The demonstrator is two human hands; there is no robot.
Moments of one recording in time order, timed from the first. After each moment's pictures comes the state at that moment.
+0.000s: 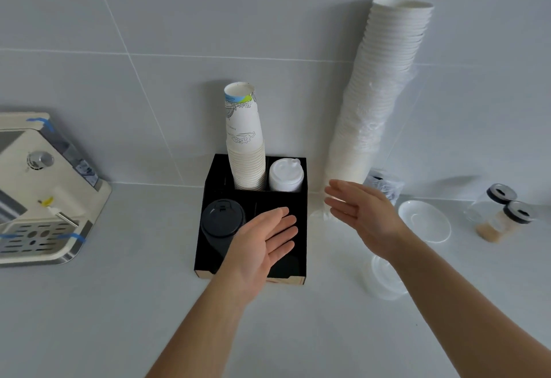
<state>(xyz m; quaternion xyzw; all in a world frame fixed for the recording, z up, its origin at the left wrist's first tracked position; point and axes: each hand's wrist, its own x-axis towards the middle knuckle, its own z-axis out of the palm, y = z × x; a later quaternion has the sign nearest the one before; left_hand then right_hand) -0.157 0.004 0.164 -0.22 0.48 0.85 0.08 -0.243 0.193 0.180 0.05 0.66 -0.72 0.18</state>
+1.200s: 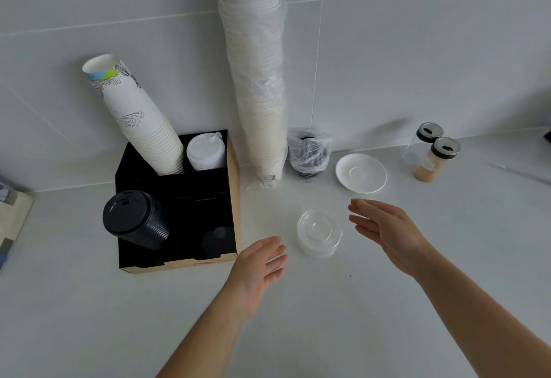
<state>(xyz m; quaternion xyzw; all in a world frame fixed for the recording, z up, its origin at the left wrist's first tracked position) -0.152 0.146 0.070 -0.30 0.55 0.75 0.20 -0.207 0.394 0.089 0.18 0.66 -0.71 0.16</state>
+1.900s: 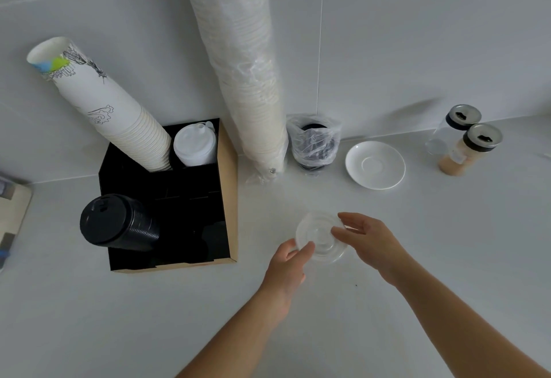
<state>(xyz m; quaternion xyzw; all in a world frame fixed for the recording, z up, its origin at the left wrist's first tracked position) -0.190 0.207 0.018 -0.31 0.61 0.68 0.25 -0.239 0.383 0.029 0.15 0.76 -0.58 0.26</state>
